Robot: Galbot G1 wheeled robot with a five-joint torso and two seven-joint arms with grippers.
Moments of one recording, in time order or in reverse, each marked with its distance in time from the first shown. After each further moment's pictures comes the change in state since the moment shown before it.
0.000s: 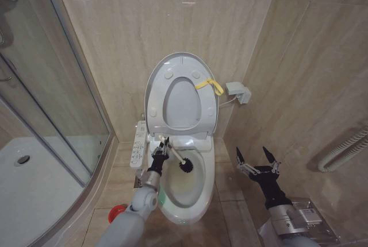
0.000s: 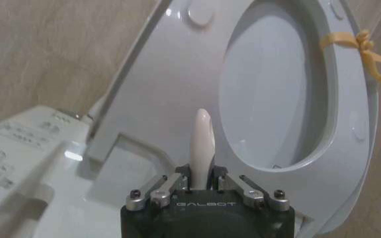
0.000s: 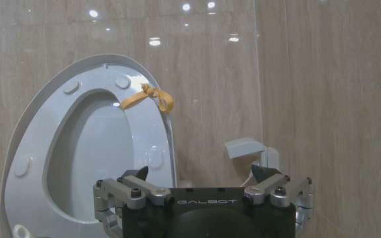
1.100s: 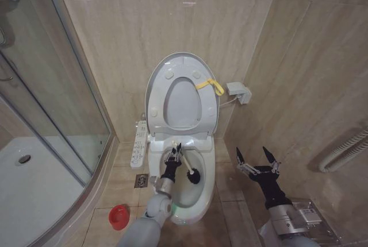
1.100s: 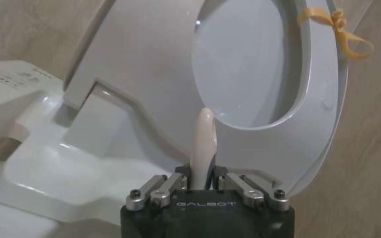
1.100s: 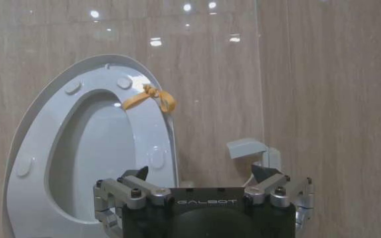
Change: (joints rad) left arm 0.047 -0.100 0.012 0.091 0.048 -0.055 0.071; right arm 0.000 0.000 0.000 0.000 0.000 0.000 0.000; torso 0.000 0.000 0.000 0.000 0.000
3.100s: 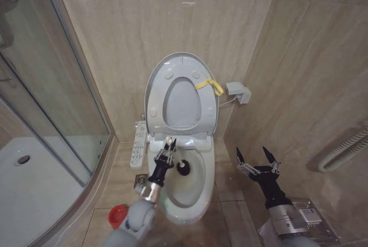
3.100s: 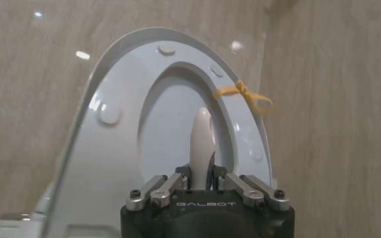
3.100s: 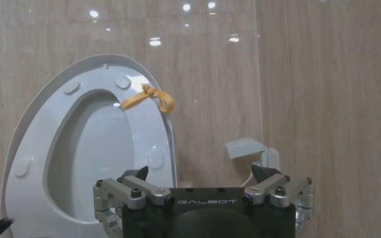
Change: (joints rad) left arm 0.198 0.199 -0.096 -0.381 0.309 -0.088 0.005; right arm 0.000 0.000 0.000 0.000 0.000 0.000 0.000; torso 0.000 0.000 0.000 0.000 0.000
